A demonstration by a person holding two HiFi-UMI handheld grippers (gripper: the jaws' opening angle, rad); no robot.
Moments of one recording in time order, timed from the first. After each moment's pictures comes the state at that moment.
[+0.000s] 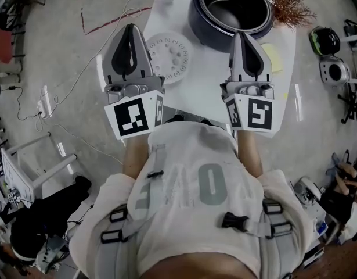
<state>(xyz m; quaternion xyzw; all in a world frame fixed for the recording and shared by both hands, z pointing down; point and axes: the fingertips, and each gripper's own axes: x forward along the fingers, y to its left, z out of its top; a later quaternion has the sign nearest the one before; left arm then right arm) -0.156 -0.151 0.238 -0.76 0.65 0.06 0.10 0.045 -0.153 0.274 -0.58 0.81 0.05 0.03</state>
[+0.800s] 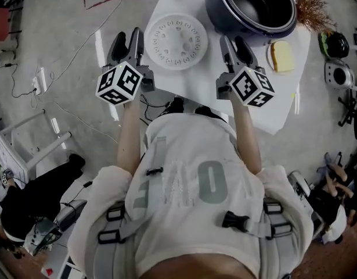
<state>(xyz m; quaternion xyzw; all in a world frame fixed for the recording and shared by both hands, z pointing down) -0.256 -0.180 0.445 -0.71 0.65 0.08 -0.24 0.029 -0.188 0.455 -0.53 0.79 -0.30 0.02</state>
